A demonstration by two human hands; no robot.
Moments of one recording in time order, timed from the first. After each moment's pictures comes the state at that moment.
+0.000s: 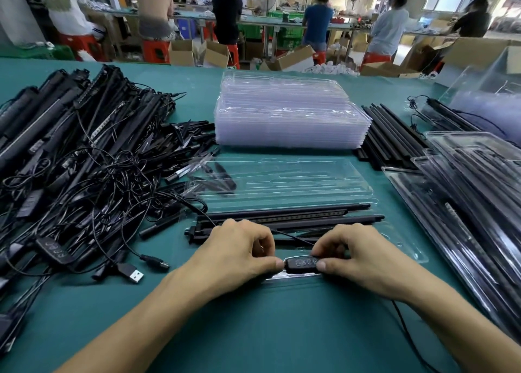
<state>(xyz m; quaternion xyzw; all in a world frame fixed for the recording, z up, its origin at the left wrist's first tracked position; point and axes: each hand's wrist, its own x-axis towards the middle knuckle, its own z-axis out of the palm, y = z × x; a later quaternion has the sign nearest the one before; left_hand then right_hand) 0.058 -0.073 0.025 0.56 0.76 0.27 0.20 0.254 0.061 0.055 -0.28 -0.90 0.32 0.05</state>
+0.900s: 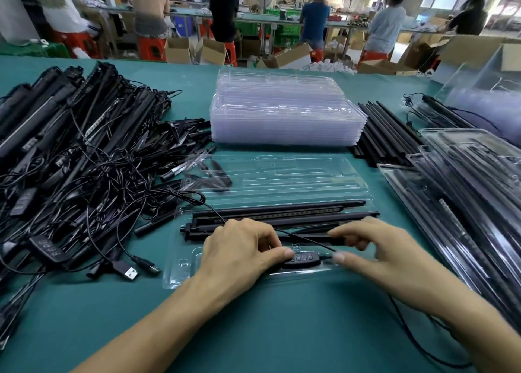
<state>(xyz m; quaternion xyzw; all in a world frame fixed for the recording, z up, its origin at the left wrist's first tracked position) 0.082 -0.065 0.015 0.50 0.80 0.30 0.10 0.293 0.065 0.057 -0.29 -0.91 0.27 0.13</state>
